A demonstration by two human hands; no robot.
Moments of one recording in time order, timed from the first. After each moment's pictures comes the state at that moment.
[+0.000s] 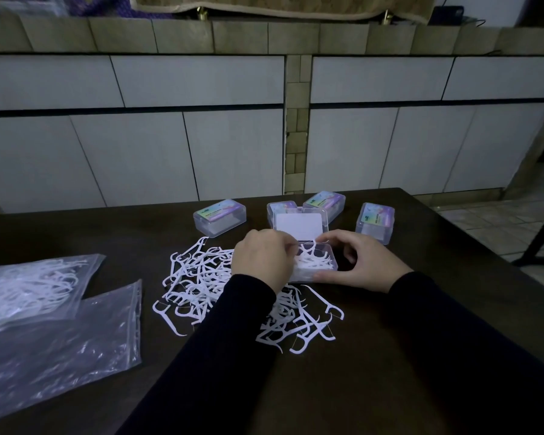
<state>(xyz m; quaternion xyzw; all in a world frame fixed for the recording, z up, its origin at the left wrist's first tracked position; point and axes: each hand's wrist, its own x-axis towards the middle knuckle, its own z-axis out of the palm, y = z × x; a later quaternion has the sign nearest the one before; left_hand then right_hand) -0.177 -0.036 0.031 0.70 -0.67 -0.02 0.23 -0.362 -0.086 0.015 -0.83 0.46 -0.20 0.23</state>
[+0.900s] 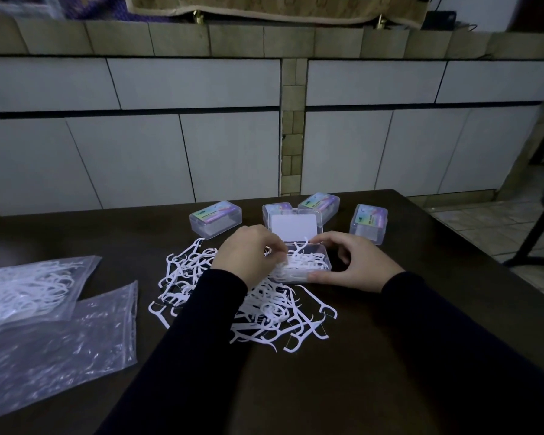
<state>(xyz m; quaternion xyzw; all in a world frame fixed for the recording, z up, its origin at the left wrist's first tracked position) -0.155 -0.033 0.036 0.64 -0.73 -0.07 0.23 -0.361 -0.082 0.017 -0.83 0.47 -0.19 0.23</state>
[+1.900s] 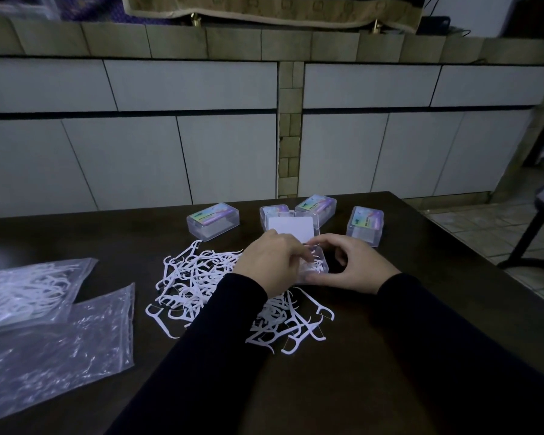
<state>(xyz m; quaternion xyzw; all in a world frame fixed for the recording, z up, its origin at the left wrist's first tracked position) -0.182 -0.037 0.036 0.58 -0.79 -0.04 0.17 -0.363 -0.088 0.012 -0.84 0.45 -0.21 0.23</state>
